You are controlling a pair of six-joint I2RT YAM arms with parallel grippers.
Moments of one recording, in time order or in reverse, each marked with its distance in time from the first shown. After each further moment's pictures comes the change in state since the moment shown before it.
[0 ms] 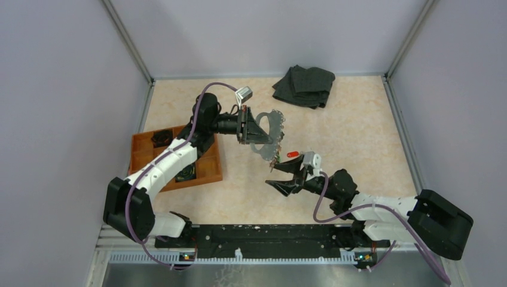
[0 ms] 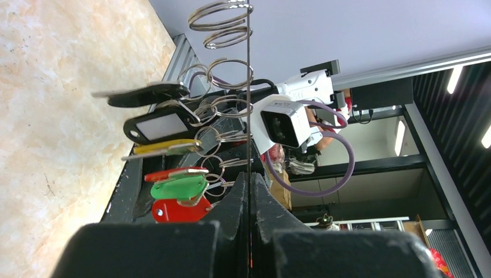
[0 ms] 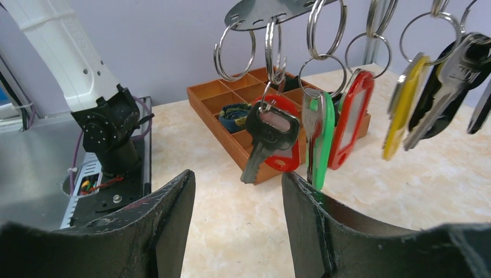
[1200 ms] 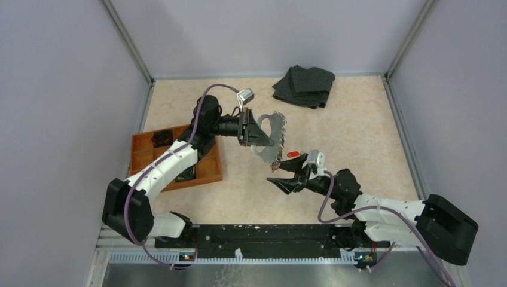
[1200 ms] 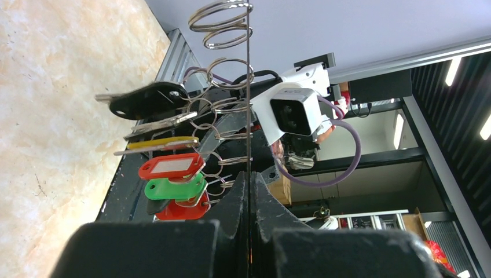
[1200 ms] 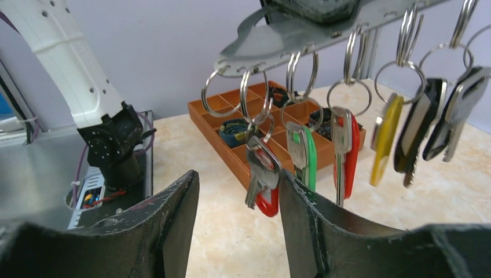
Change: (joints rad) left arm -0.023 -0.013 -0.018 0.032 -0.004 -0.018; right arm 0.000 -0.058 0.016 -0.030 0.014 0.008
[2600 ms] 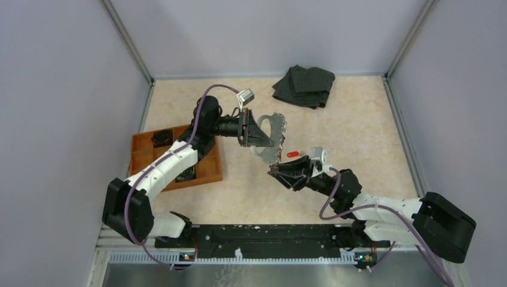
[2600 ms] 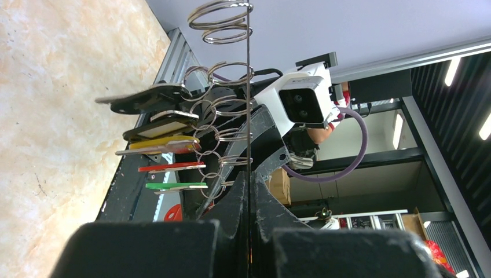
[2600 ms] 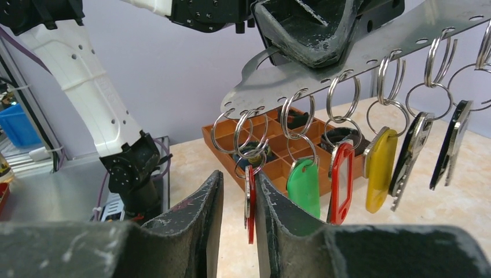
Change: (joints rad) left arm 0.000 0.000 -0.010 0.011 0.001 -0.003; right arm 0.000 0.013 0.008 0.098 -0.004 0.097
